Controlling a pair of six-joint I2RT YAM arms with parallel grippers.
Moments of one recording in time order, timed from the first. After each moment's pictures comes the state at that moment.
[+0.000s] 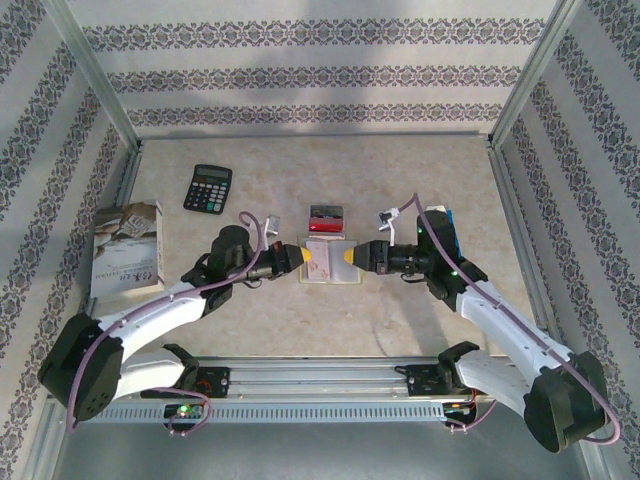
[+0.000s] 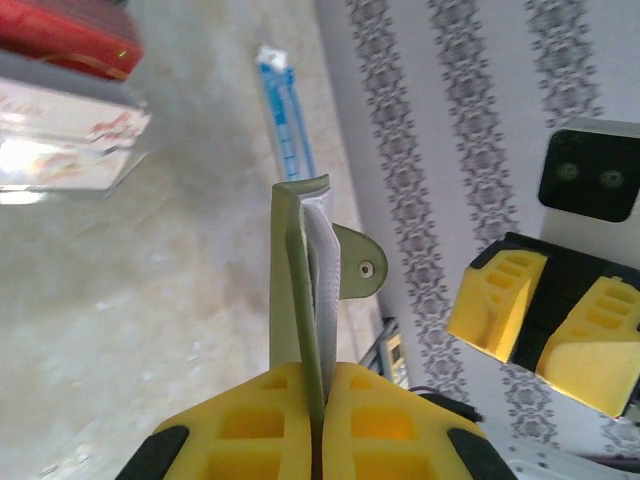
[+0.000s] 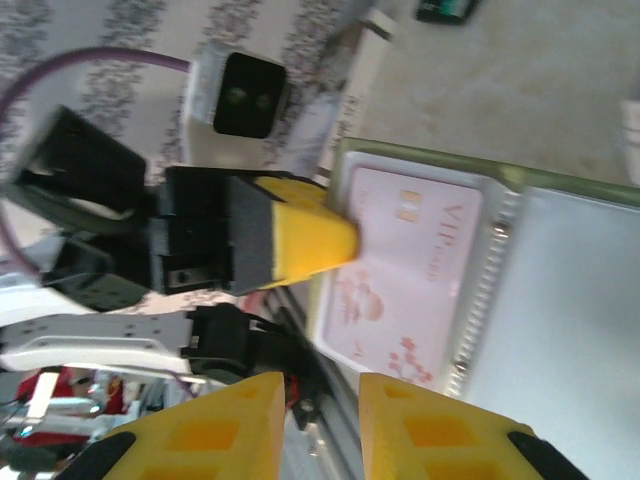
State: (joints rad) left arm -0.56 1.16 0.54 0.31 0.53 -1.02; right arm 0.39 1.00 0.62 -0.02 -0.92 0.74
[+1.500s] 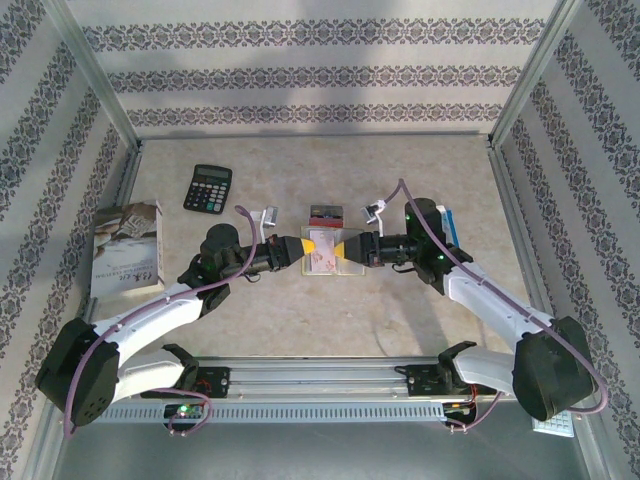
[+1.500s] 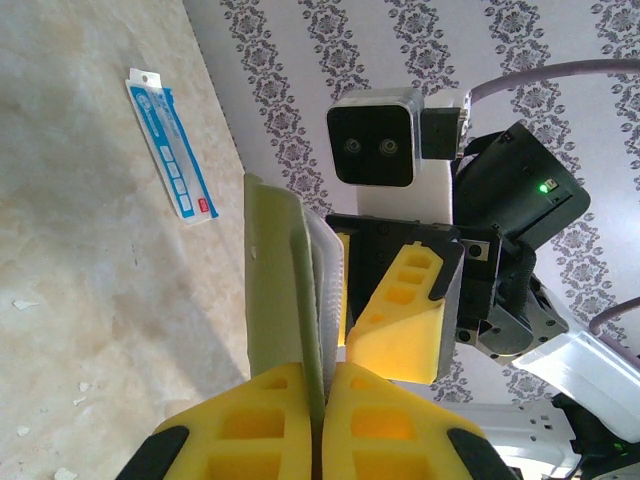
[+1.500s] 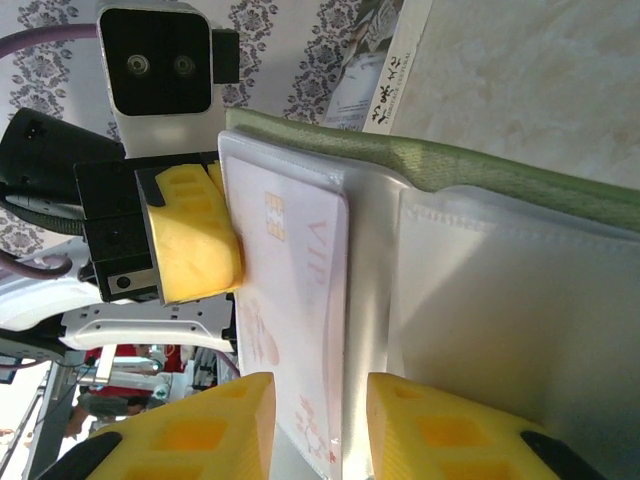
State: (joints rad) left arm -0.55 1.15 0.54 0.50 0.64 -1.08; right arm 0.41 1.18 0.69 0.05 -1.04 0.78
